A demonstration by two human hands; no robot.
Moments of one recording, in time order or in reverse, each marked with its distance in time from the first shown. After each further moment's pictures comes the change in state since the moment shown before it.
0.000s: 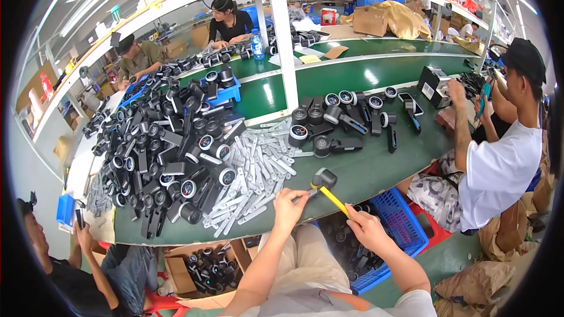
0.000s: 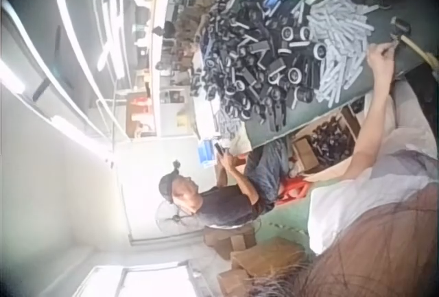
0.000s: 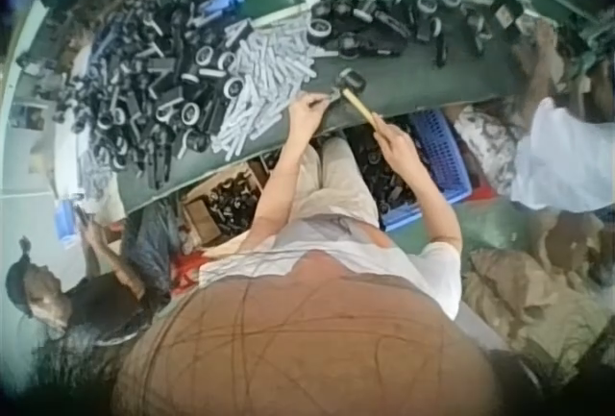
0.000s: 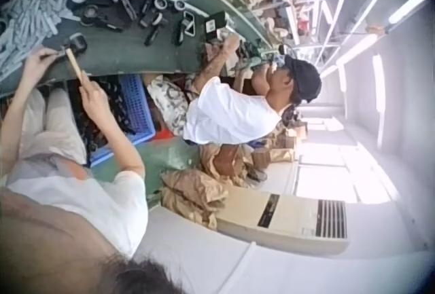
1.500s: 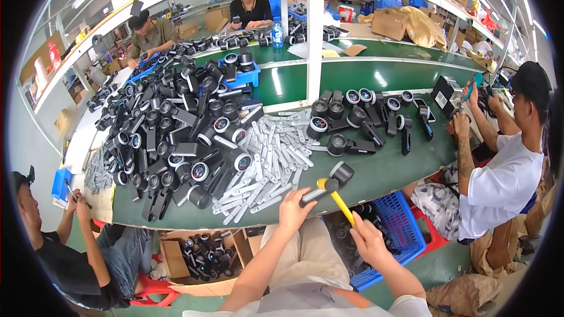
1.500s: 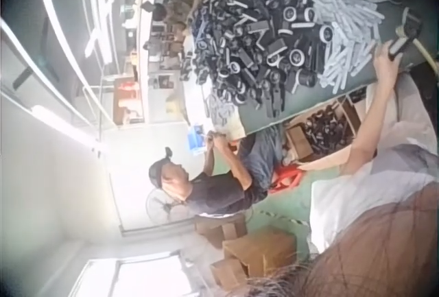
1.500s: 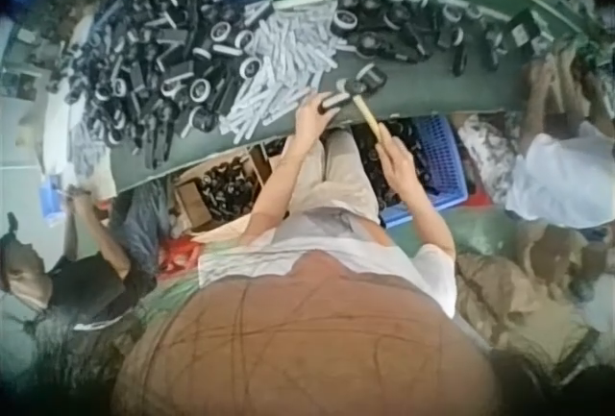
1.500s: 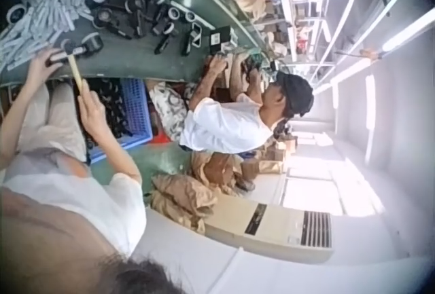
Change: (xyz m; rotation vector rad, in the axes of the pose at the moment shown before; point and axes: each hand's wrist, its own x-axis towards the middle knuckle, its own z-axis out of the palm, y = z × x) left_hand -0.023 -0.020 -0.021 0.062 0.050 0.076; right_hand -0.021 -0.047 0.020 -0.027 0.033 -0.052
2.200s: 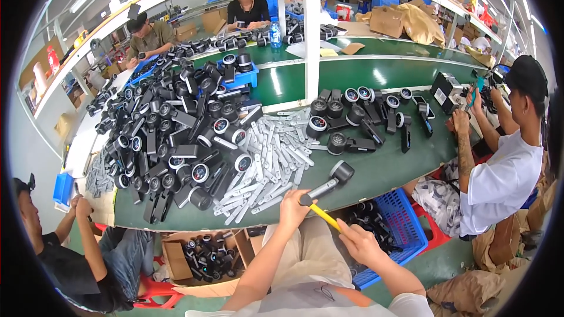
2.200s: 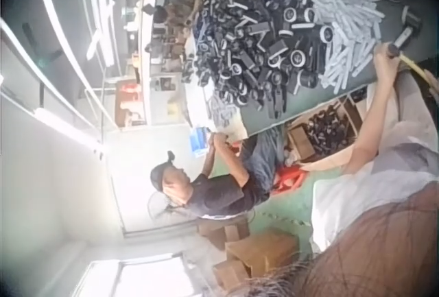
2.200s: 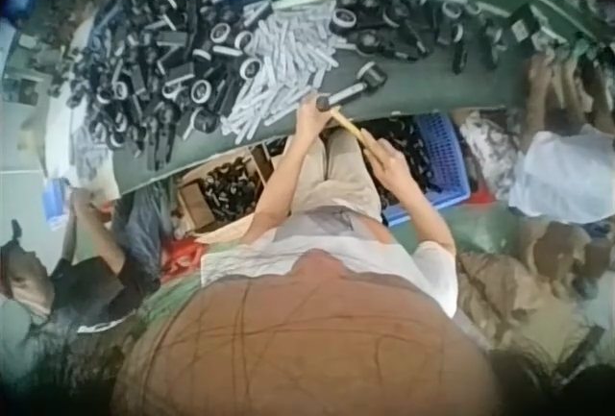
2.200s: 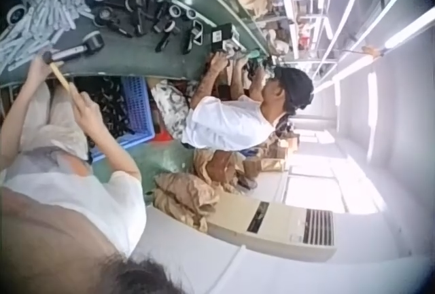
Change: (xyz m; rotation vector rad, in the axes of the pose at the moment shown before) left_hand 0.006 -0.010 0.004 -0.001 -0.007 0.022; right_hand 0.003 -0.004 0.012 -0.005 -0.133 -0.044
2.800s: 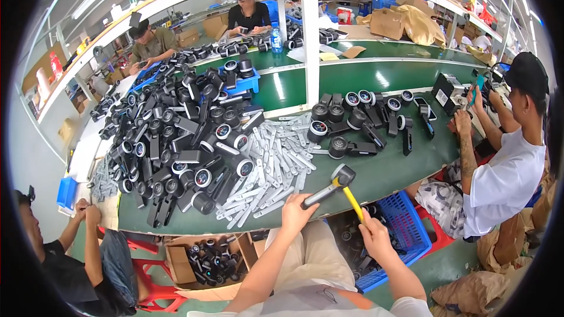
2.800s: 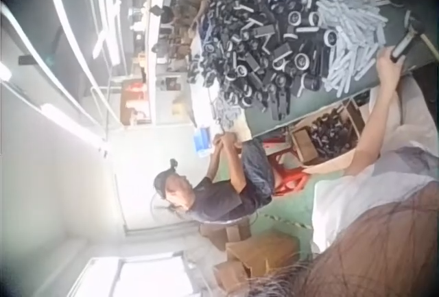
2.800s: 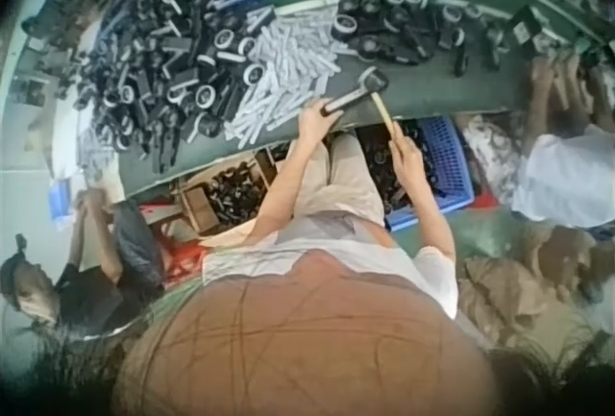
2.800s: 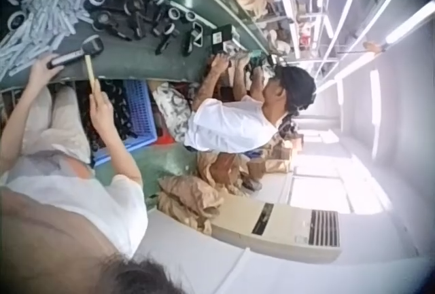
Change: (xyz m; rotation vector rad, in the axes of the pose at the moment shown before) left_hand 0.002 0.015 -0.007 0.007 -0.080 -0.104; right_hand -0.004 0.039 -0.006 -0.029 0.225 0.111
